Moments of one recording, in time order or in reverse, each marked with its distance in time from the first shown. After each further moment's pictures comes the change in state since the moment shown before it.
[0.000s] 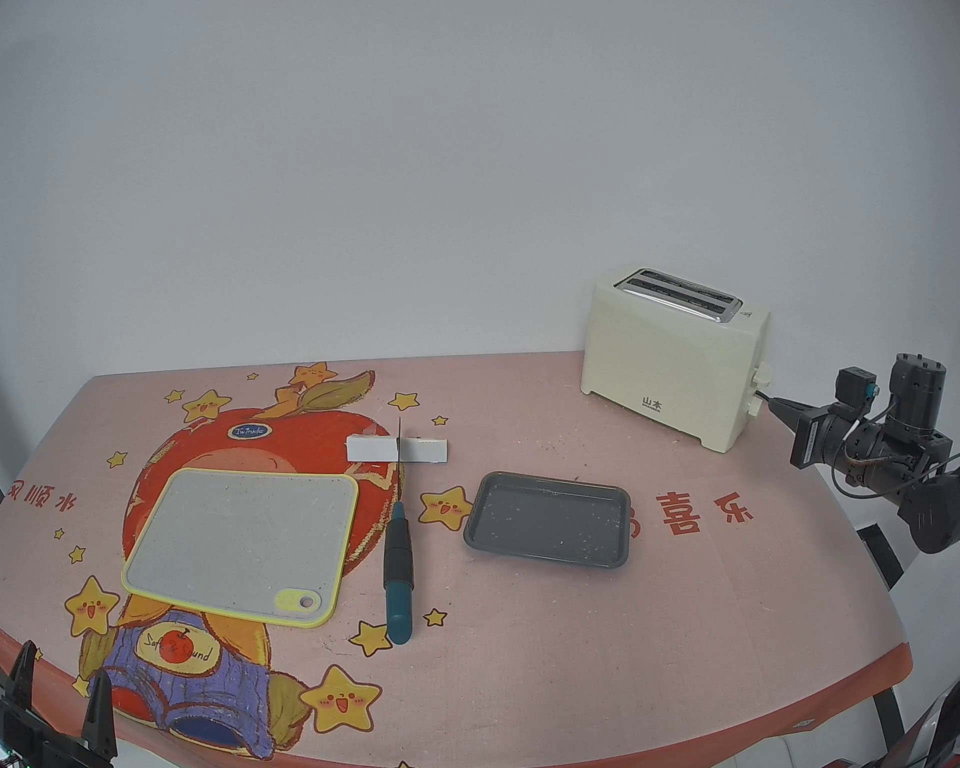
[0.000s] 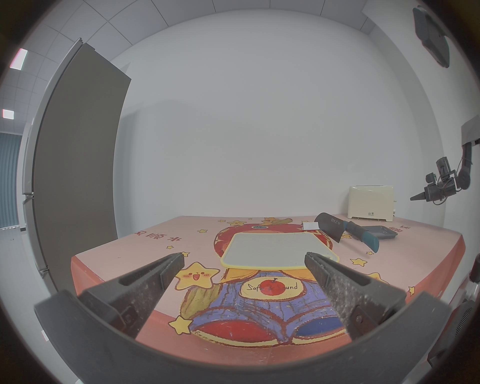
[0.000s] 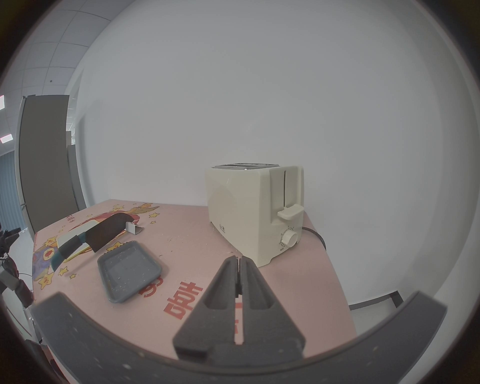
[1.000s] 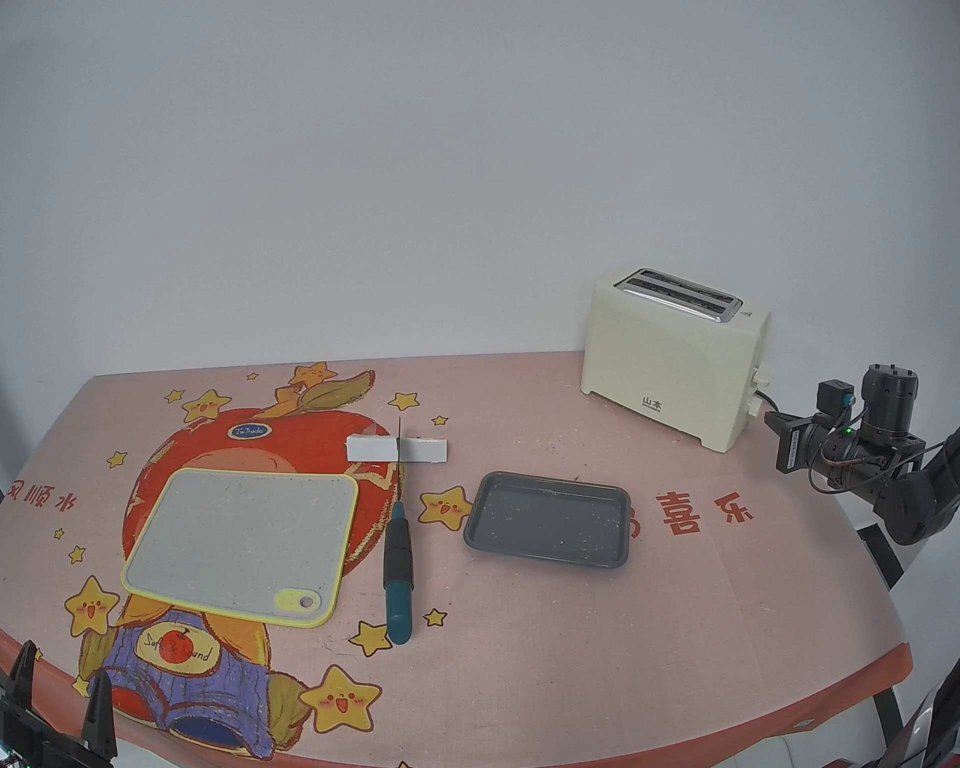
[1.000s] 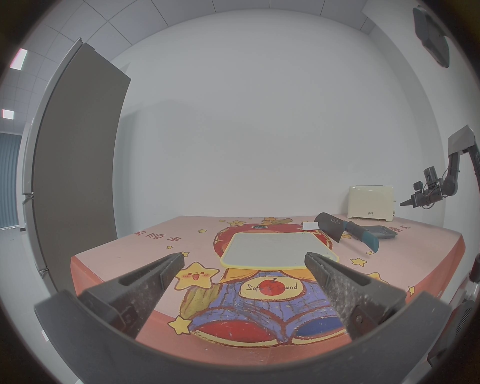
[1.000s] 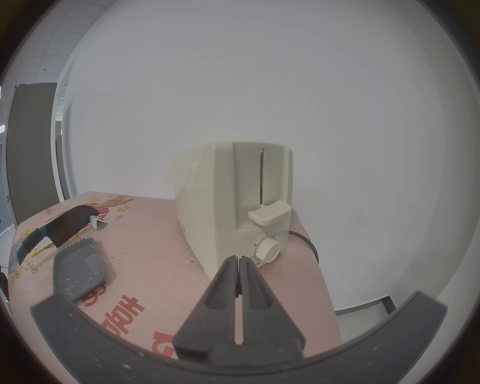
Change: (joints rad) left arm 0.000 0.000 0.000 0.000 0.000 0.000; right arm -0.011 0.131 -0.052 -0.013 -0.100 -0.042
